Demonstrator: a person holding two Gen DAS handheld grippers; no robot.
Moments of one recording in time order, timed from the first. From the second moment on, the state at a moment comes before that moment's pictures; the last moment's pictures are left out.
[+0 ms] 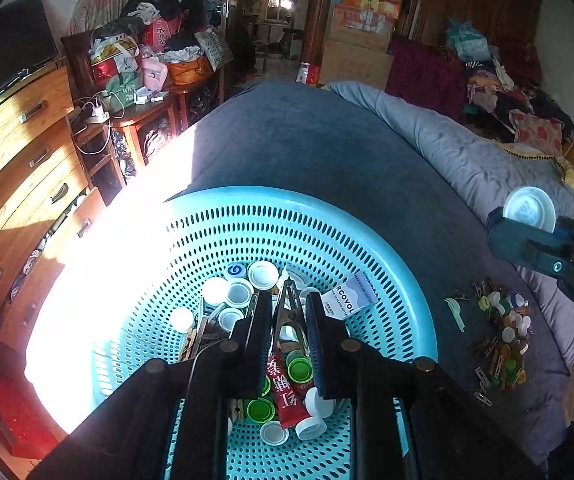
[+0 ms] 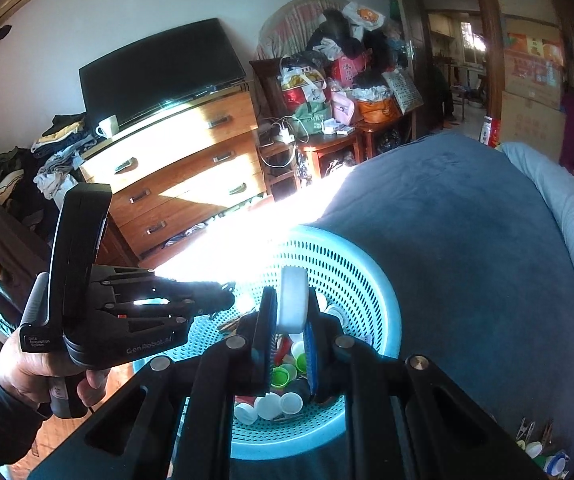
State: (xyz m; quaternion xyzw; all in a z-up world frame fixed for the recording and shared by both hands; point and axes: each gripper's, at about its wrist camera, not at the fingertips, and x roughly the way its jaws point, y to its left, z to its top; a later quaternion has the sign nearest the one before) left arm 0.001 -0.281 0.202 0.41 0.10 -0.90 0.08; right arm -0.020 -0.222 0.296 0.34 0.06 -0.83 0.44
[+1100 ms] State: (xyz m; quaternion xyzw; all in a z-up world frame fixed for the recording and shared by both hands) left arm 0.011 0.034 0.062 0.51 0.01 -0.84 -0.19; right arm 0.134 0.191 0.063 0.48 -0.14 -0.86 0.12
